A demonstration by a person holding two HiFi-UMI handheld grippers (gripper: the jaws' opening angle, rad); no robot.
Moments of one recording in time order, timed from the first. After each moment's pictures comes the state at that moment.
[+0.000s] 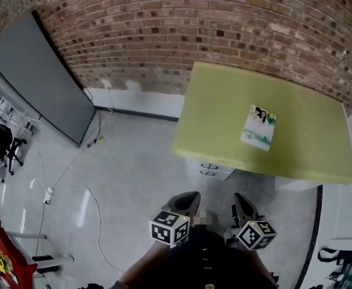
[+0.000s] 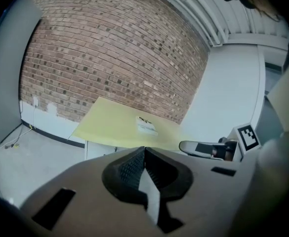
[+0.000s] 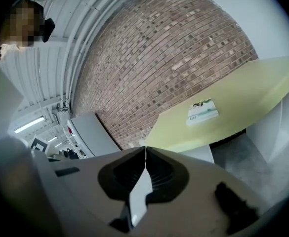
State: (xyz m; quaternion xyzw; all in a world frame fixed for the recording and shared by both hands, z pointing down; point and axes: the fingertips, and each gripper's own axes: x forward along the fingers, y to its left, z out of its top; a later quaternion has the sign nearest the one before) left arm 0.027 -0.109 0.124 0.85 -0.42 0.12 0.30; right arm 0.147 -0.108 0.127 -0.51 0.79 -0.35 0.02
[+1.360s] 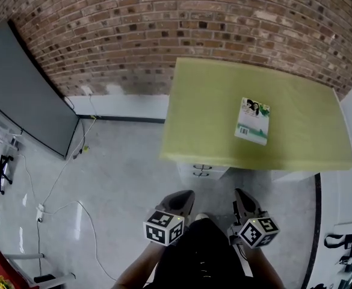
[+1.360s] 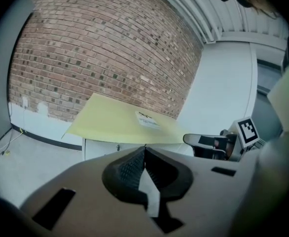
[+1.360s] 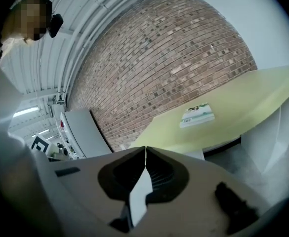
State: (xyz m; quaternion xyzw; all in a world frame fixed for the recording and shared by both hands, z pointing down) left arm 0.016 -0.141 0.179 0.87 -0.38 0.13 0.28; right arm 0.153 -0.134 0.166 -0.55 0.78 -0.30 0.01
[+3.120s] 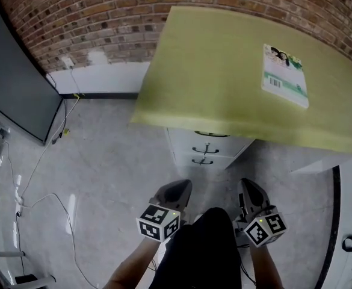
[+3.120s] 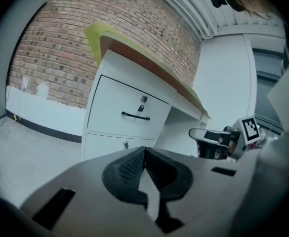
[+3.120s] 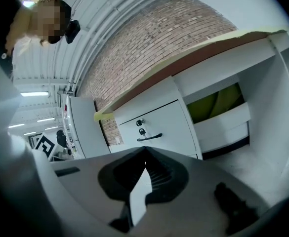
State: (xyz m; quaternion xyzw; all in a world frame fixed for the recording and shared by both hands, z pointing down) left arm 0.016 -0.180 0.456 0.88 -0.39 0.10 0.24; right arm 0.166 -0.169 0.423 -0.54 0.82 -0.21 0.03
